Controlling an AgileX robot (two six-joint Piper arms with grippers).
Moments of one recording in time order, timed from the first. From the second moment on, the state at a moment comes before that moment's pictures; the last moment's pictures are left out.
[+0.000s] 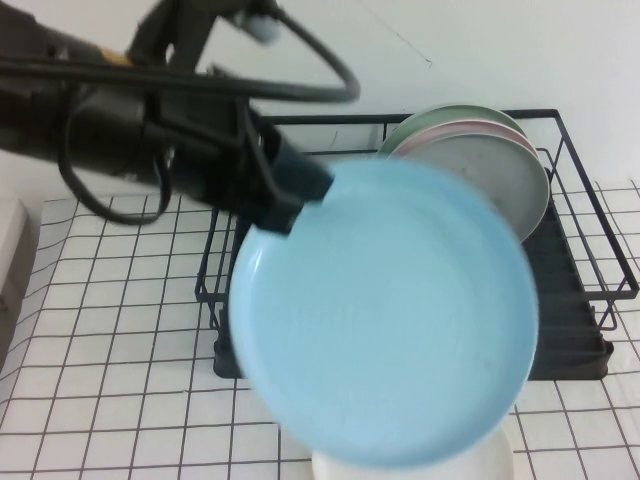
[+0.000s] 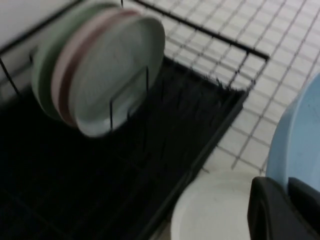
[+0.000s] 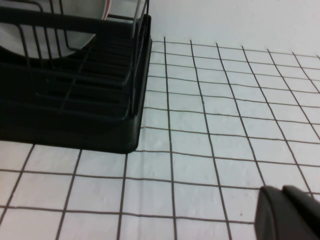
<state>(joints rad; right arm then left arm) -0.04 -0.01 0.02 0.01 0.41 -0.16 -0.41 1.37 -1.40 -0.67 0.93 0.69</state>
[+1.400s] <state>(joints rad) -0.04 -0.01 0.02 0.01 0.41 -0.16 -0.67 1.55 -0.80 -0.75 0.12 0.62</state>
